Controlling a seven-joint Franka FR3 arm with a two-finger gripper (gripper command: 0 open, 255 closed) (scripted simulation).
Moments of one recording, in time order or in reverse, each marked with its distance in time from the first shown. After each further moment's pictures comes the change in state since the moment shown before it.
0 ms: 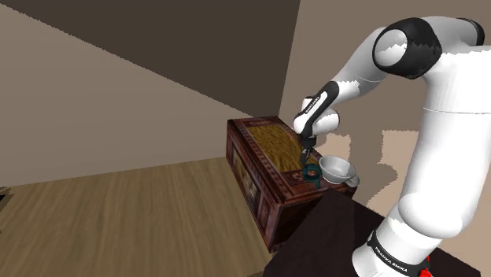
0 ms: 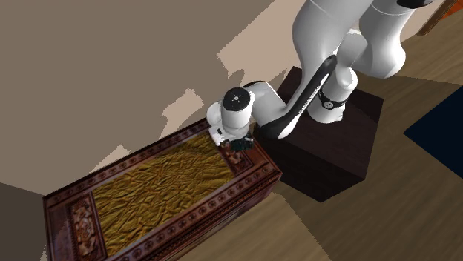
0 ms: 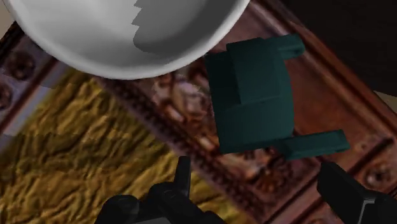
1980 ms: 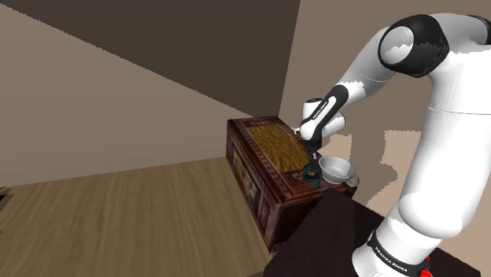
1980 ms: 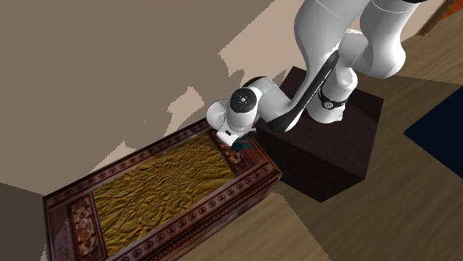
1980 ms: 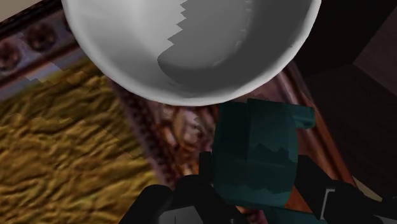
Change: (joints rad) arm 0.001 -0.033 -0.030 -0.059 -0.201 -0.015 -0.216
